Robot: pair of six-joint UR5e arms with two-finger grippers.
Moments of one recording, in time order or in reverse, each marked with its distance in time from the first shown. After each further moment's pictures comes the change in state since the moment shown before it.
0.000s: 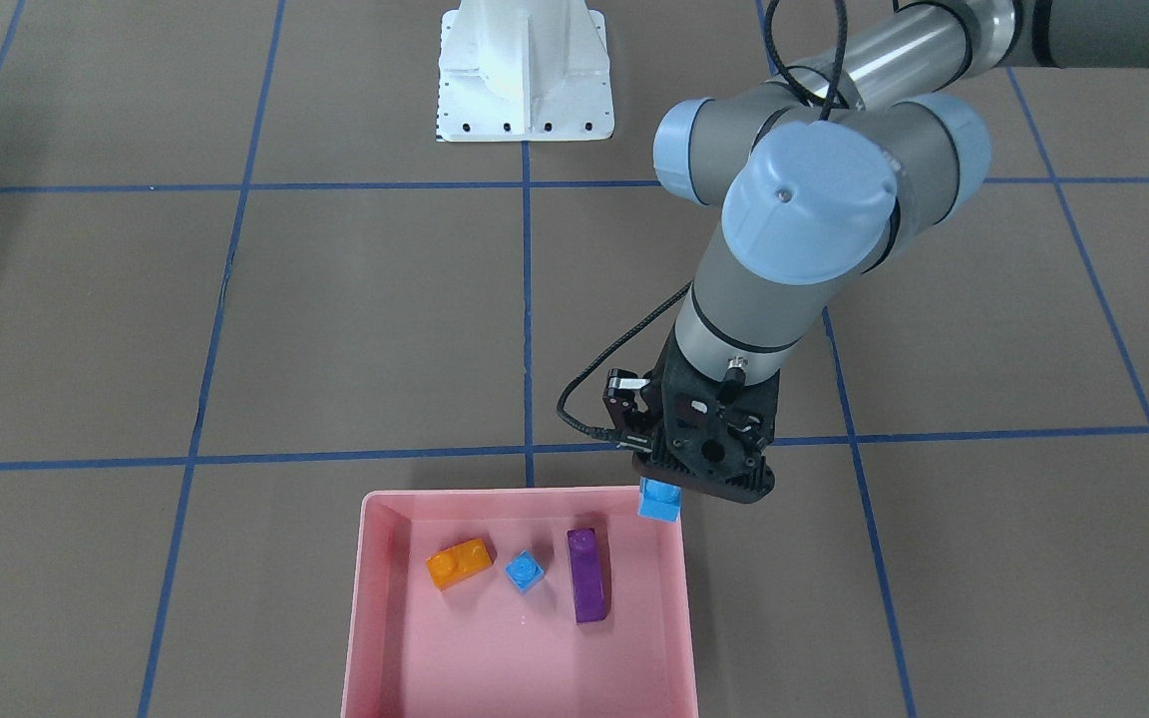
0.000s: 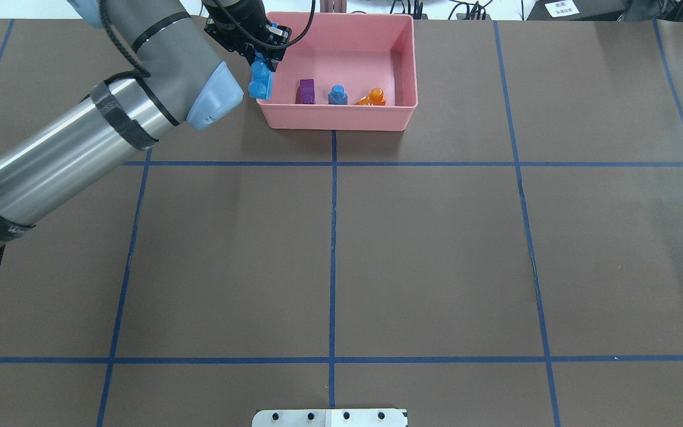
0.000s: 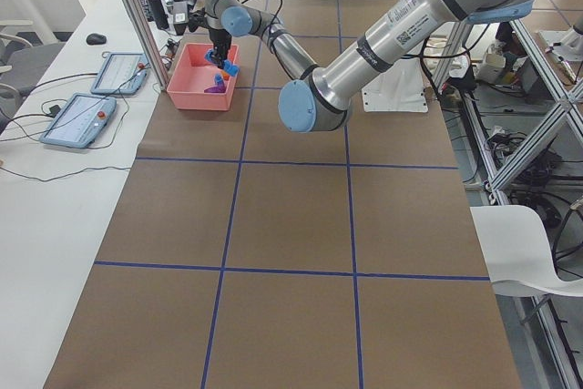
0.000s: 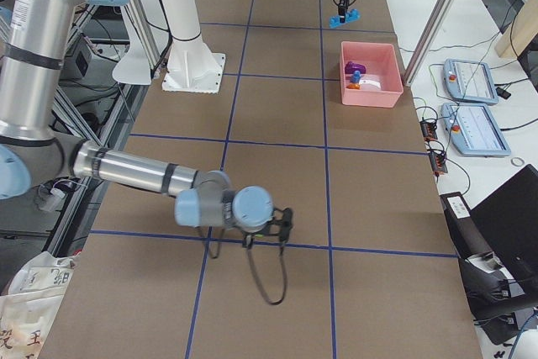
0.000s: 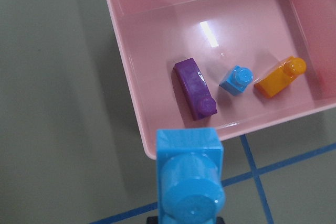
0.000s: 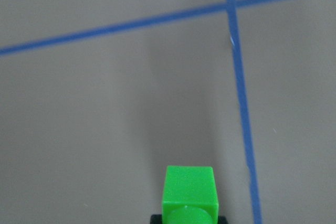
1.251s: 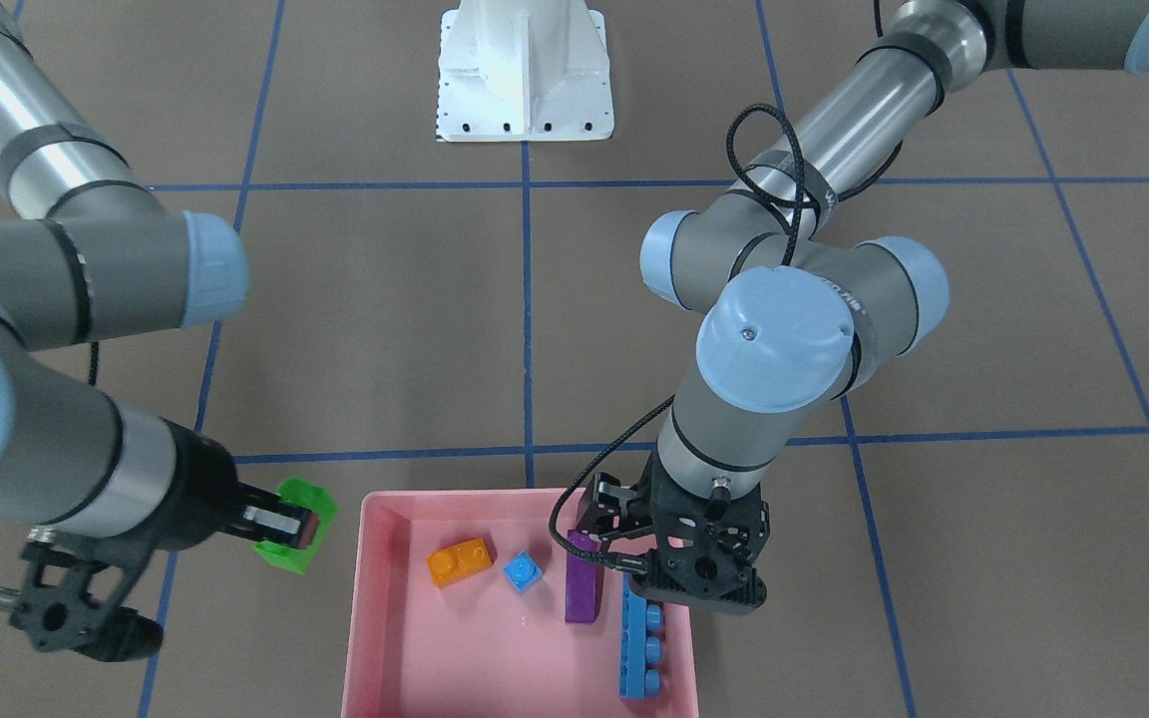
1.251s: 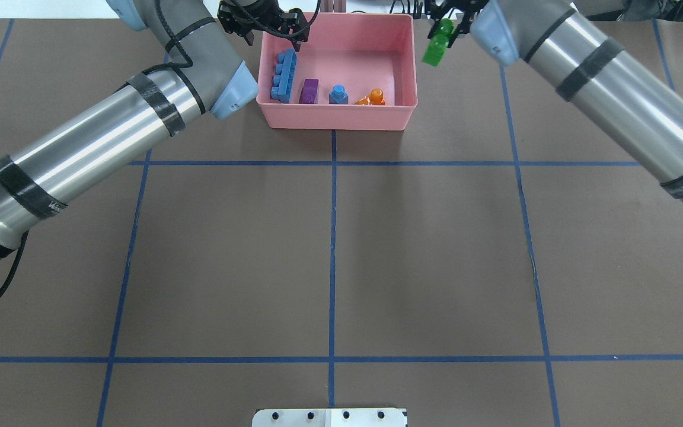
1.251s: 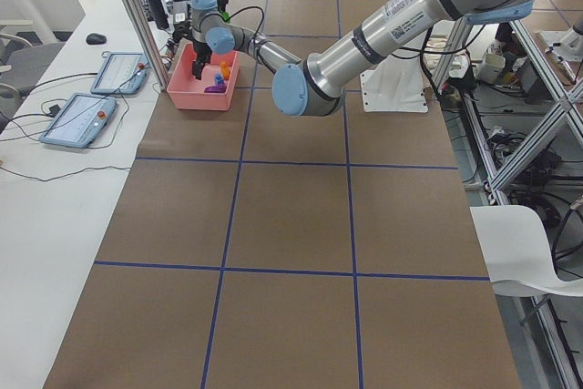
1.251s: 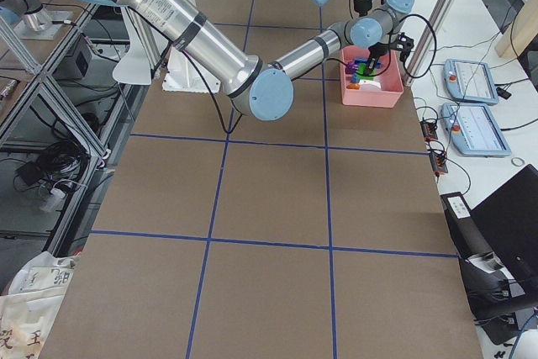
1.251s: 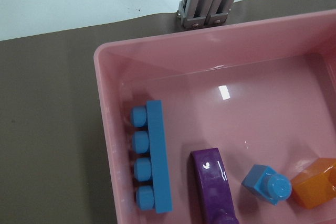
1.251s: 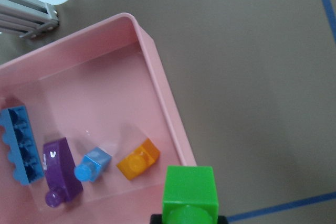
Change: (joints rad) left arm -0.001 -0.076 0.245 -0.237 0.093 -0.083; right arm -0.458 1.036 -0.576 0.182 -0.226 1.006
